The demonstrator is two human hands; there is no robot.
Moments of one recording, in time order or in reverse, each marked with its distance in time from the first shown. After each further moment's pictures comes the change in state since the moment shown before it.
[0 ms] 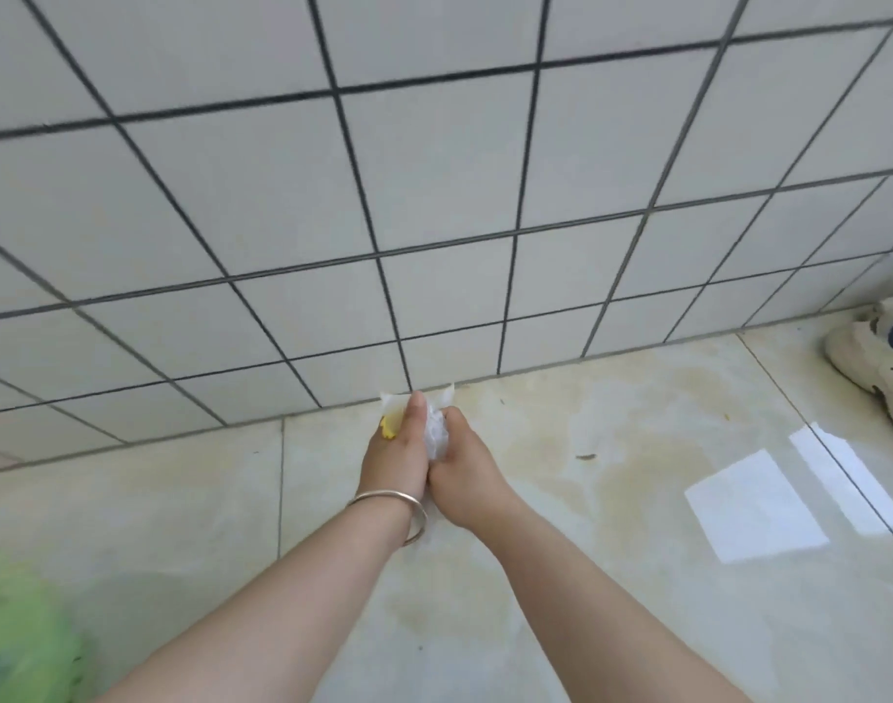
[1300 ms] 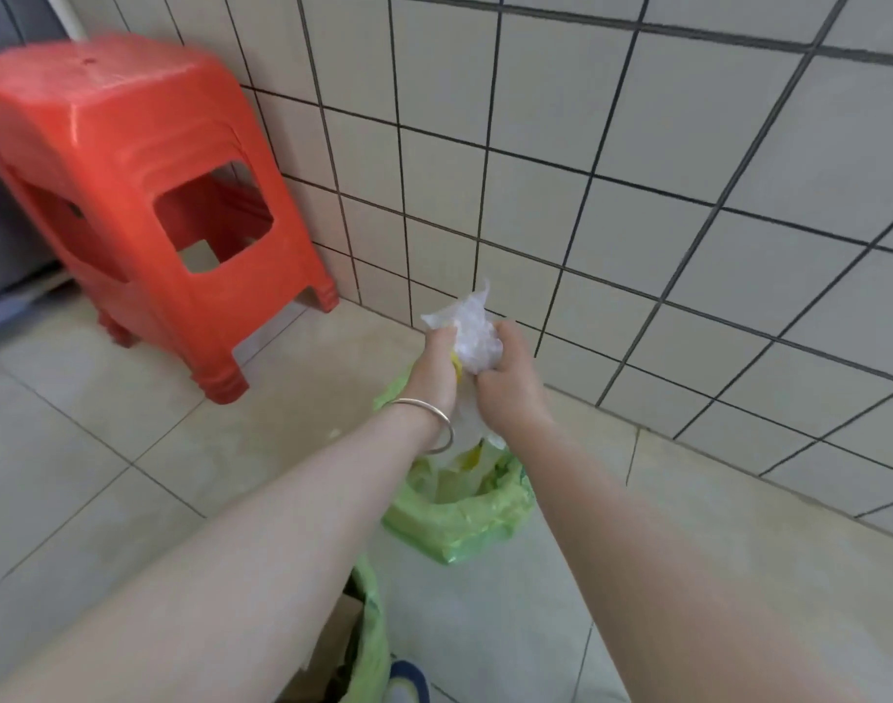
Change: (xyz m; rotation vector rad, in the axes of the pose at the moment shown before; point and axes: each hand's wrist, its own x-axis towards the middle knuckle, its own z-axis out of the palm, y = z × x) left_hand -0.132 -0.041 -0.483 -0.486 0.260 0.199; right_hand -0.129 -0.155 0.440 -0.328 -0.259 -0.422
